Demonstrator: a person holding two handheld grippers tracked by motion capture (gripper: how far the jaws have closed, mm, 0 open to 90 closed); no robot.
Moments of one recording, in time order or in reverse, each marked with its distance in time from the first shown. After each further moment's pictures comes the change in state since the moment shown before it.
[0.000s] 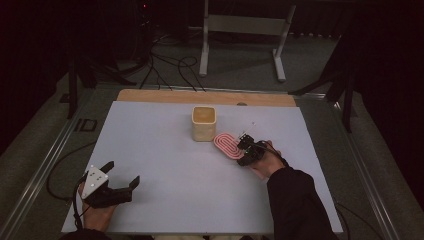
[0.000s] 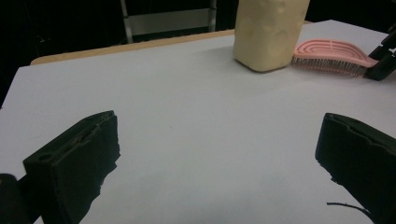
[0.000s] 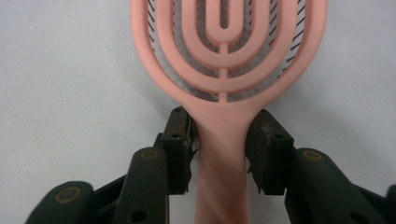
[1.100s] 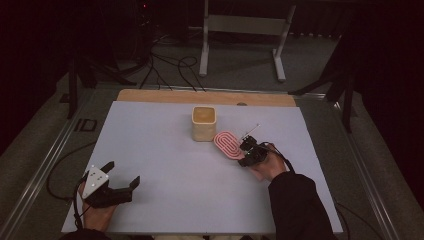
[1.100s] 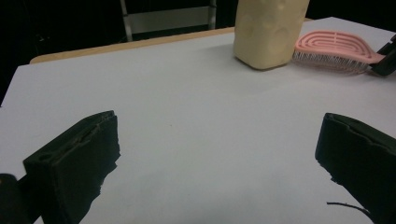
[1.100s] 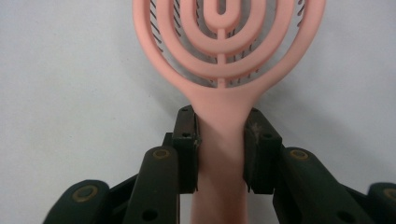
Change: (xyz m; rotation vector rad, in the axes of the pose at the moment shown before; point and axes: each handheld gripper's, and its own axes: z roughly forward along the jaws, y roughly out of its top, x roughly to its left) left arm 0.000 0.000 0.001 0.010 0.001 0.004; right arm 0.002 -0.009 -0.007 -0.049 0.017 0.044
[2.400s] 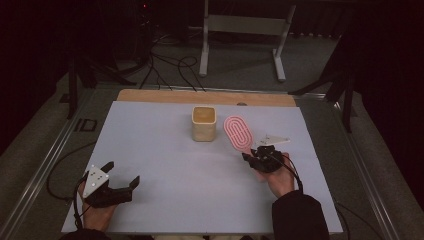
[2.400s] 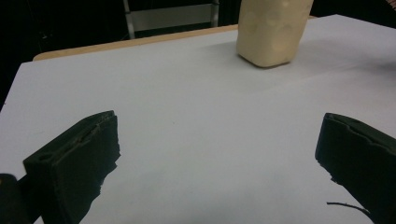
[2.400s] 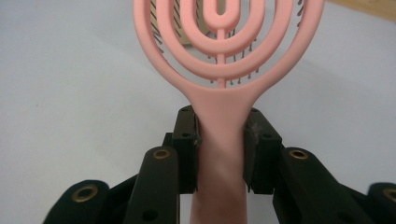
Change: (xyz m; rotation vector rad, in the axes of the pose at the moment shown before) left arm 0.001 0.000 0.001 0.008 0.010 -0.003; right arm 0.017 -0.045 -0.047 -0.480 -0.056 0.091
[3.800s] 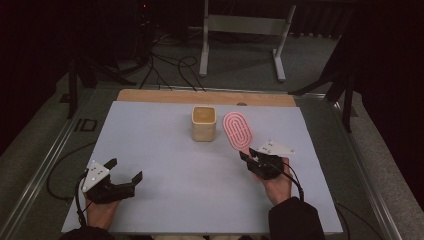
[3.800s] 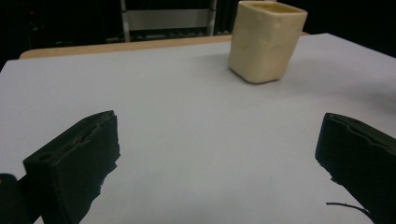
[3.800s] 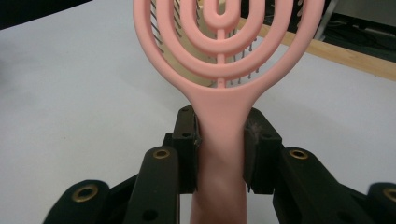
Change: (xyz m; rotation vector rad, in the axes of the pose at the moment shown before) left arm -0.006 0.019 0.003 -0.013 -0.035 -0.073; right arm 0.022 -0.005 -0.017 -0.198 -0.018 -0.020
